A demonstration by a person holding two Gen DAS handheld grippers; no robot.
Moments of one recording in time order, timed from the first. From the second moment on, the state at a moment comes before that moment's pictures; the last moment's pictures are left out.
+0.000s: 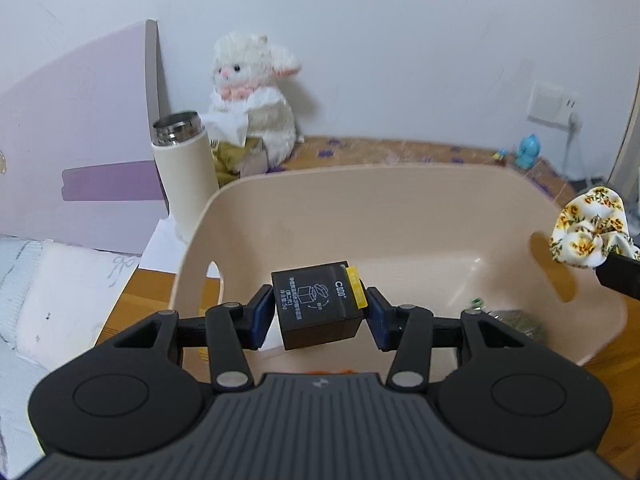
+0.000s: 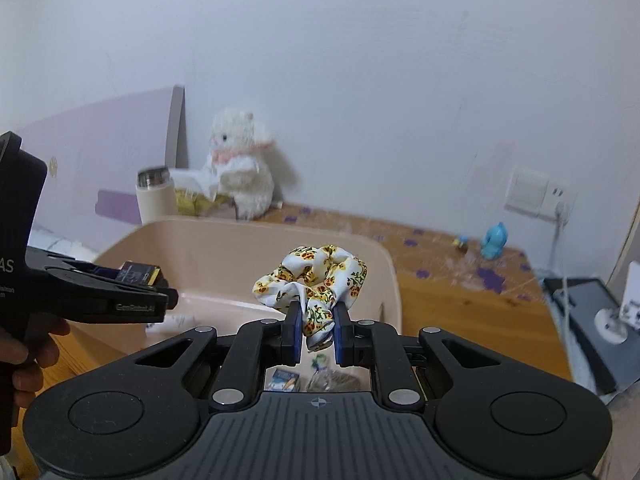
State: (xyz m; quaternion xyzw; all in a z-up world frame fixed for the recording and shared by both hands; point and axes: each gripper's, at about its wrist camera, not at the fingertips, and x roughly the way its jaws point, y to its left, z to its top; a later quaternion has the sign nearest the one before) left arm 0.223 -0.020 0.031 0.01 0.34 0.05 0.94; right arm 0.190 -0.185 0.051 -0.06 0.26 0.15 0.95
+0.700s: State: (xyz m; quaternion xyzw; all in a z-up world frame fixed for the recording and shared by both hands) left arm 0.196 -0.032 0.048 0.03 0.32 0.05 0.95; right arm 0.179 -0.192 0.048 -0.06 0.28 0.16 0.94
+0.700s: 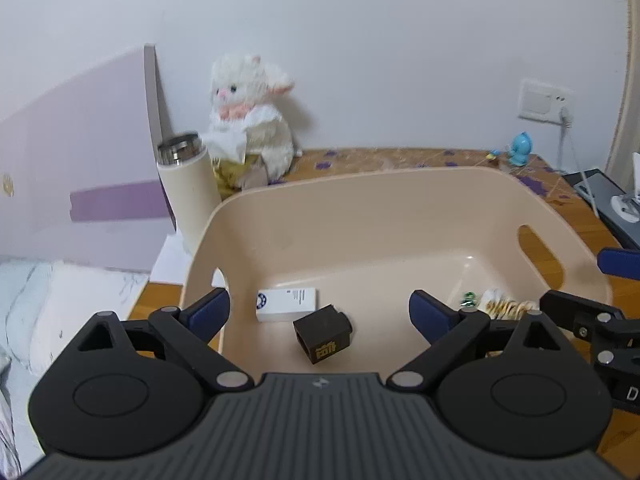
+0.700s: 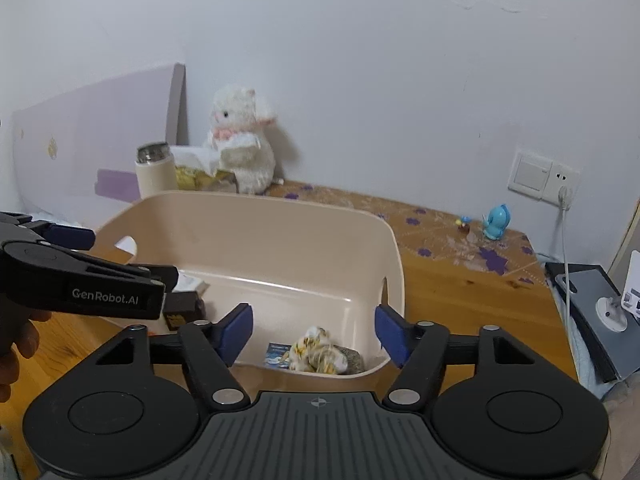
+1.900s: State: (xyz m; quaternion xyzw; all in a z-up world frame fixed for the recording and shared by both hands) left arm 0.144 -0.049 -0.031 0.01 0.40 -0.01 0.92; right arm 0.149 -0.215 -0.062 -0.07 0.43 0.17 0.89
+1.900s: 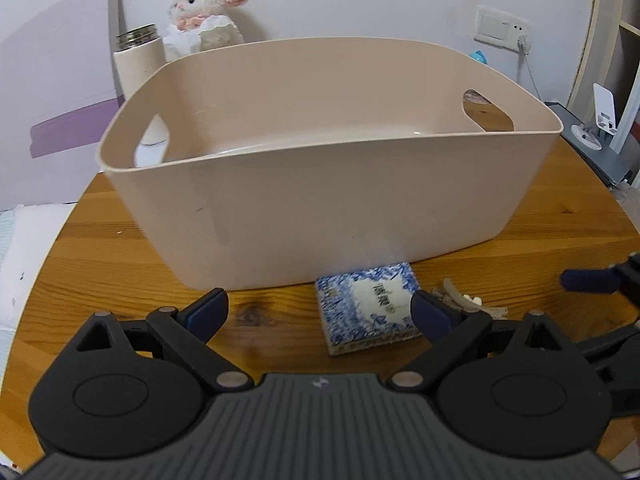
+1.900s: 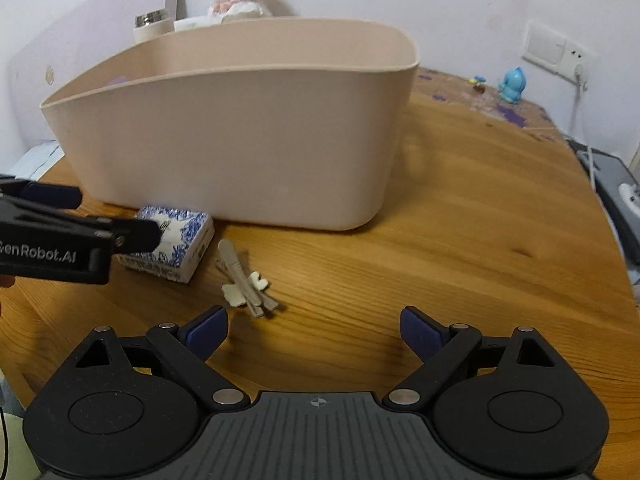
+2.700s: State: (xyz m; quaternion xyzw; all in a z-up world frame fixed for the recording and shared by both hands) left arm 0.174 -0.040 -0.058 -0.01 0.45 0.01 0.90; right arm 0.159 -0.187 -0.071 -0.08 0.38 0.18 0.90
